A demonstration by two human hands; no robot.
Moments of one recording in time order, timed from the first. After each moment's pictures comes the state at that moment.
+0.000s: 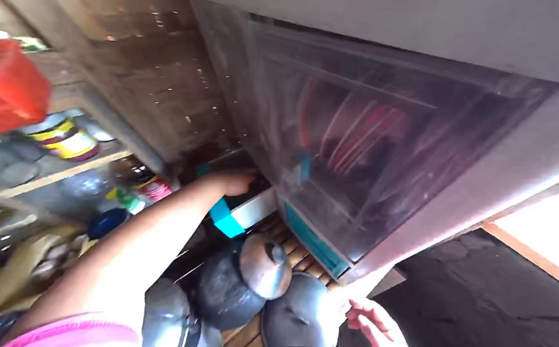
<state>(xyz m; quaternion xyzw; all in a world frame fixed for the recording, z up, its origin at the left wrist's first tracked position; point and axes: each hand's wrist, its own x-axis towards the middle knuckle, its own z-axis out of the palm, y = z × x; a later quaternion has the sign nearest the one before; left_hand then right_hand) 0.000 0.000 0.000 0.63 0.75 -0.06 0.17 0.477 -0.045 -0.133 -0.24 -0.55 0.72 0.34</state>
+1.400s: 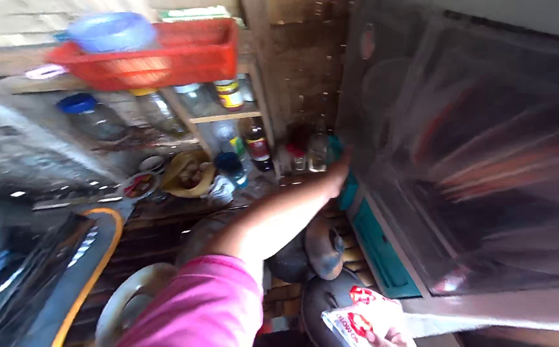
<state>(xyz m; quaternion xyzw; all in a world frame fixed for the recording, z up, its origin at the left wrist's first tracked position) 0.095 -0.004 -0.010 0.09 0.65 0.64 0.40 0.429 -0.035 -0.122 -0.14 -0.48 0.86 0.13</state>
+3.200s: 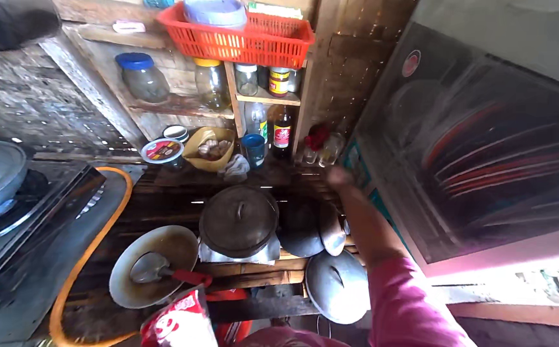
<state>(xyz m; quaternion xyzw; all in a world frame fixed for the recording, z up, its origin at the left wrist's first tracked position) 0.328 -0.494 -0.074 0.06 0.48 0.86 0.17 0.085 0.009 -0.050 -0.15 -0.98 0.11 -0.08</state>
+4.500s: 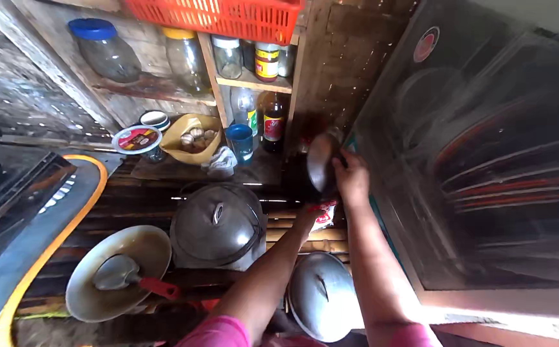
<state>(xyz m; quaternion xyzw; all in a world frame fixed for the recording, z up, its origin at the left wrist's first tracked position) 0.135 -0.097 -0.192 0.03 0.61 0.73 0.29 0.149 0.002 -0.015 -0.13 -0.90 0.30 0.29</state>
